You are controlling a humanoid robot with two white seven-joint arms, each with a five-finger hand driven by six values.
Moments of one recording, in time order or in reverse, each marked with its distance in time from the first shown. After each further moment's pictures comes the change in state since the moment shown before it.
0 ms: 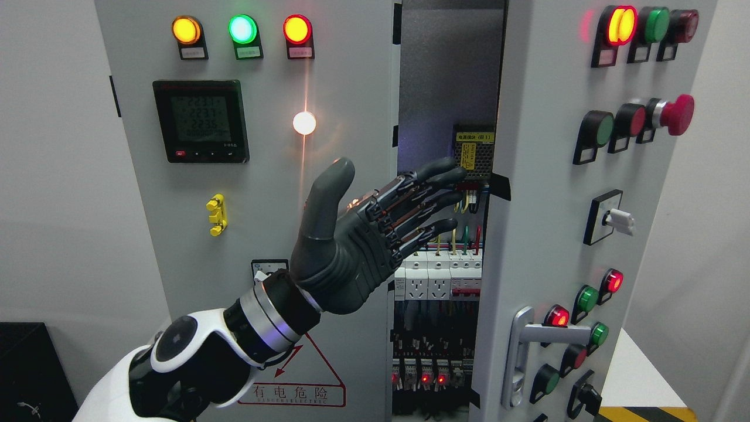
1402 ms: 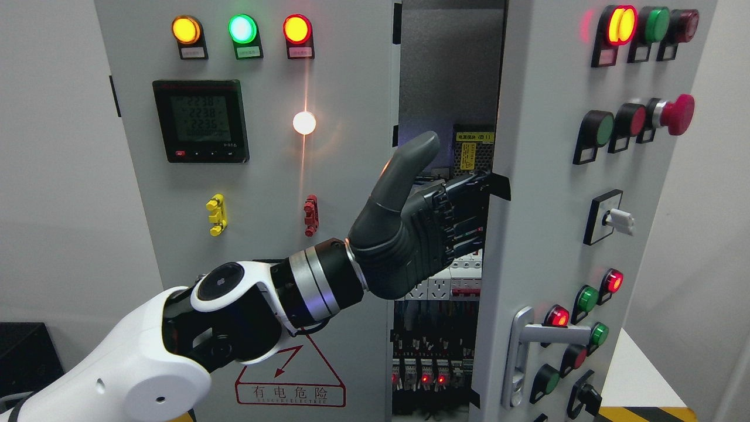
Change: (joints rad) left arm -0.255 0.015 -0.266 0.079 0.154 0.006 -0.005; right arm 0.000 0.000 0.000 0.000 0.000 0.000 0.000
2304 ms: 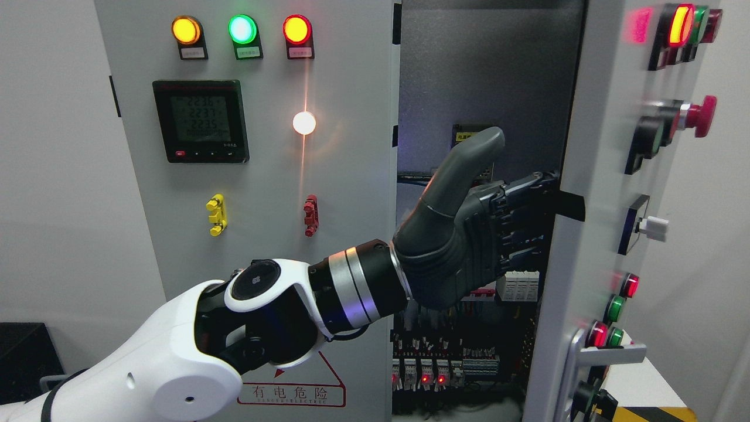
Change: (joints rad) left arm -0.055 -0.093 -0.029 -0.016 0.010 0.000 -0.001; right arm 0.000 0.000 0.000 0.000 0.000 0.000 0.000
